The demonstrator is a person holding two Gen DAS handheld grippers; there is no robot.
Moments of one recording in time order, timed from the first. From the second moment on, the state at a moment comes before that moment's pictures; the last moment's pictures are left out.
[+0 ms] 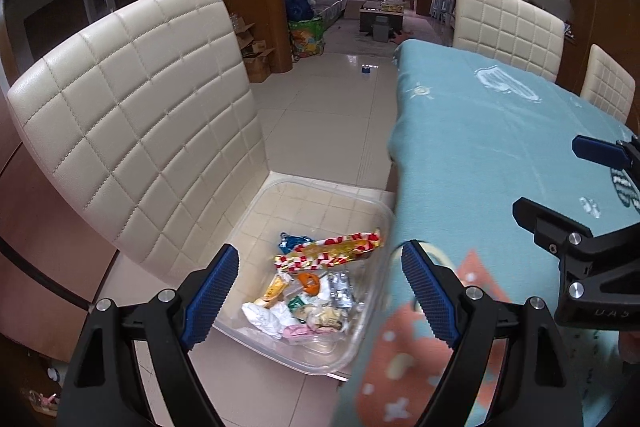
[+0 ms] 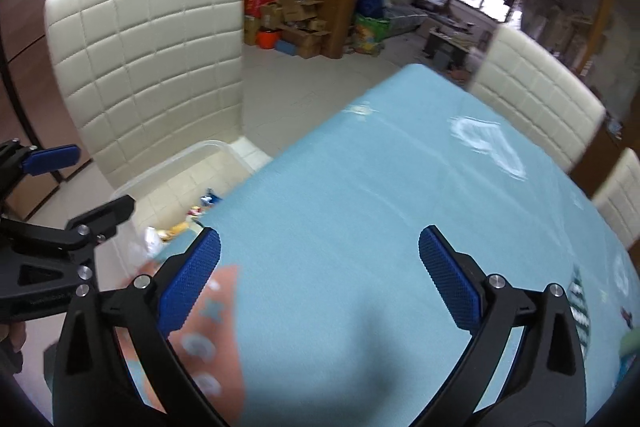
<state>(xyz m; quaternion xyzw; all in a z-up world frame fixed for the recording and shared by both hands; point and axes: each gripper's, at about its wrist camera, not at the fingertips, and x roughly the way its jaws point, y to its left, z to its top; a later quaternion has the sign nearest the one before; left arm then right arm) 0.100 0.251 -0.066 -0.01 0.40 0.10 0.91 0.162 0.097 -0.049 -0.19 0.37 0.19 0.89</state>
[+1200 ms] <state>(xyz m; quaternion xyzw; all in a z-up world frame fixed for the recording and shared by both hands) 0.004 0.079 0.052 0.01 0.29 0.03 0.96 0.024 -0.109 0.057 -0.01 0.30 0.01 0.95</state>
